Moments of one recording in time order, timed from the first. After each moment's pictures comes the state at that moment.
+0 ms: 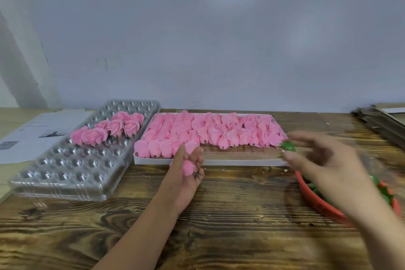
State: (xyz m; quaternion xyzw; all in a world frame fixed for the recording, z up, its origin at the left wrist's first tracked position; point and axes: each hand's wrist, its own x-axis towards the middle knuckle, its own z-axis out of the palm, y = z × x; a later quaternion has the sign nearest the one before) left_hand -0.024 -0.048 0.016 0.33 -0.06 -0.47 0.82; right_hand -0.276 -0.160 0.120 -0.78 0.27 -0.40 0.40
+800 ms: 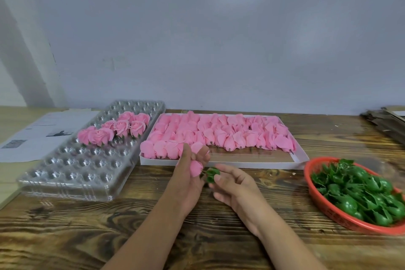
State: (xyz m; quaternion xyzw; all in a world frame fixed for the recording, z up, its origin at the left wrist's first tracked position) left_hand -0.021 -0.052 0.016 0.35 -0.12 -0.45 0.81; right_hand -0.155 -0.123 0.020 -0.49 0.24 -0.22 0.81
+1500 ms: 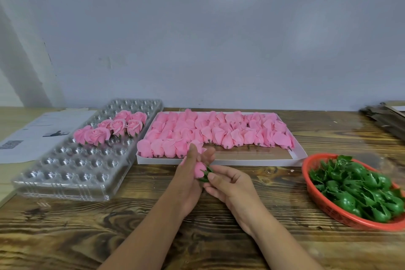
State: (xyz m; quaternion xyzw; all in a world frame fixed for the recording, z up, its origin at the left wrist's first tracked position) left_hand -0.030 -0.051 0.017 0.44 -0.18 -0.44 0.76; right_hand -0.151 -0.117 0.018 -0.47 0.21 -0.25 0.82
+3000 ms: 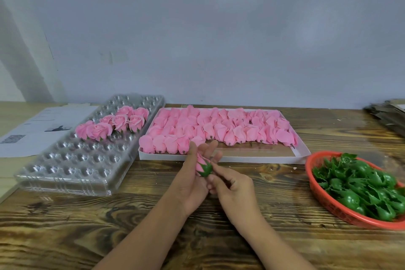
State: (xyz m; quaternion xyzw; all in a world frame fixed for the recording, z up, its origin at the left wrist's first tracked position) left_hand -0.035 -0.054 0.017 0.33 -0.09 -0.50 0.80; right_hand -0.143 -0.109 -0.006 -0.74 0.22 -0.38 0.51
